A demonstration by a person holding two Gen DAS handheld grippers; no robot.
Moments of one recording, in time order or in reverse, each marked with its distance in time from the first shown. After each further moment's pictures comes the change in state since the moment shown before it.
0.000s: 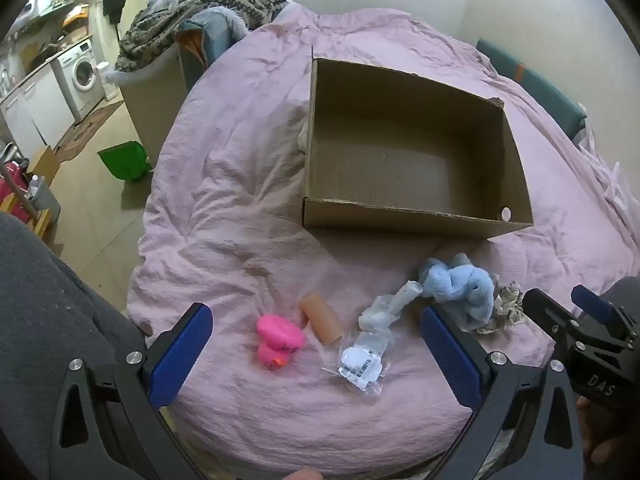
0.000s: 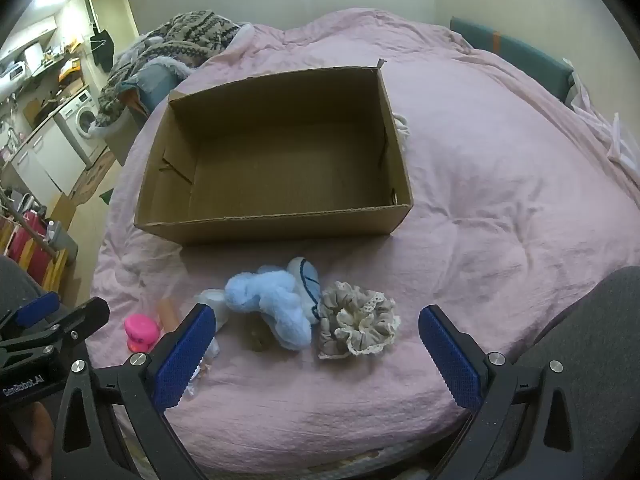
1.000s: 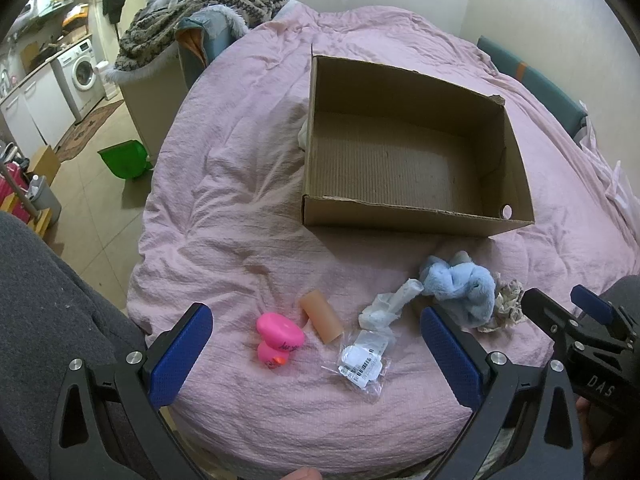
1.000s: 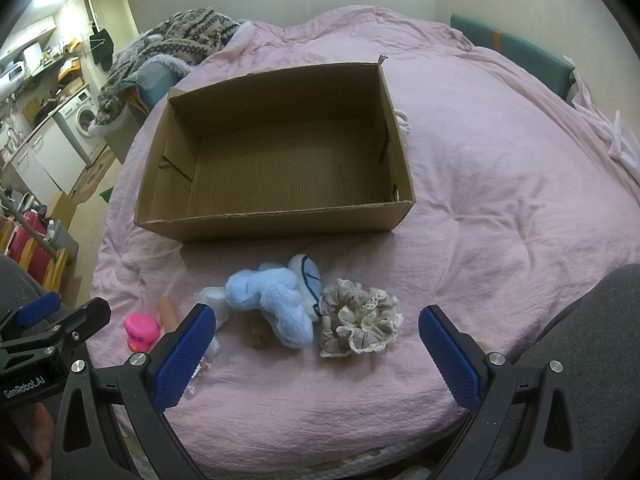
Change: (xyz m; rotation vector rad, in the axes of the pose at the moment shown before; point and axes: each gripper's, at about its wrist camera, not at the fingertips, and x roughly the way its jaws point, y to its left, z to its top) left arm 0.004 0.000 0.000 -0.004 0.014 -0.005; right arm 0.002 0.001 -0.001 0.001 0.009 -0.004
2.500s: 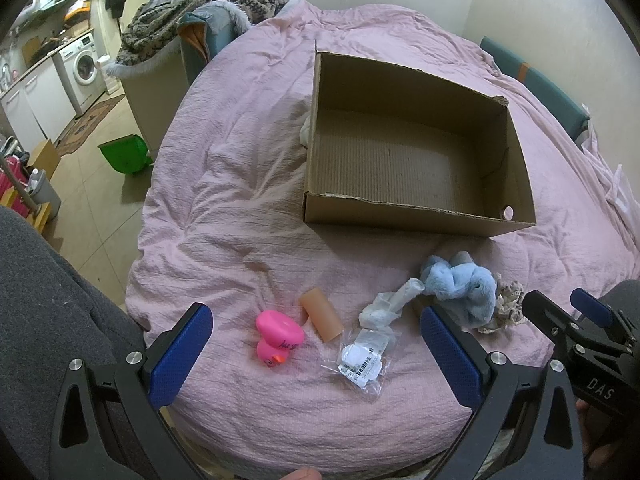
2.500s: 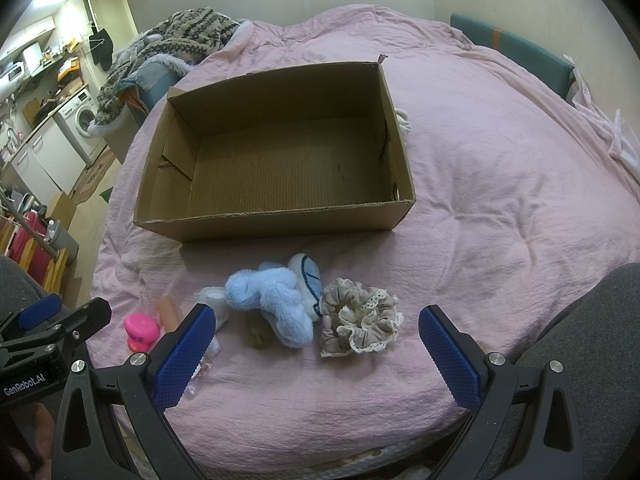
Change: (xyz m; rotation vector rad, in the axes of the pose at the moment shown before) left arm 0.004 0.002 -0.003 -0.010 0.006 -0.001; right arm 0.000 0.000 0.000 0.000 0.003 0.001
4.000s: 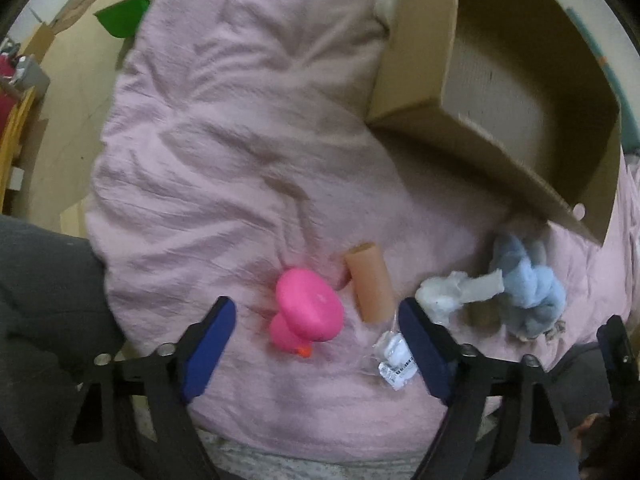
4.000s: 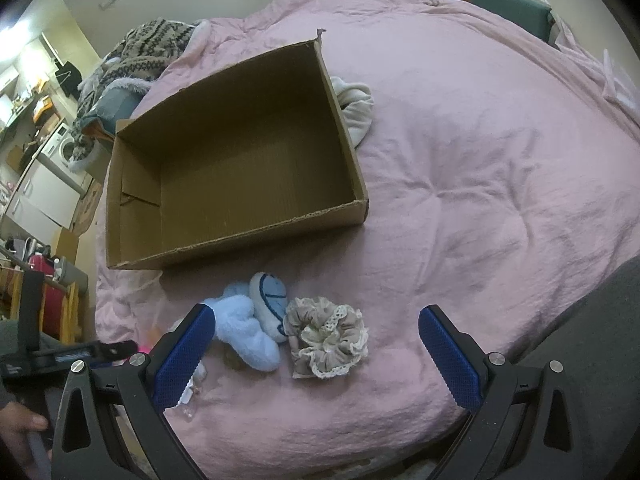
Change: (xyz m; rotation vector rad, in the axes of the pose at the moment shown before) left arm 0.105 0.044 0.014 -0.210 0.511 -0.027; right arm 0.023 -0.051 0.025 0.176 0.092 0.046
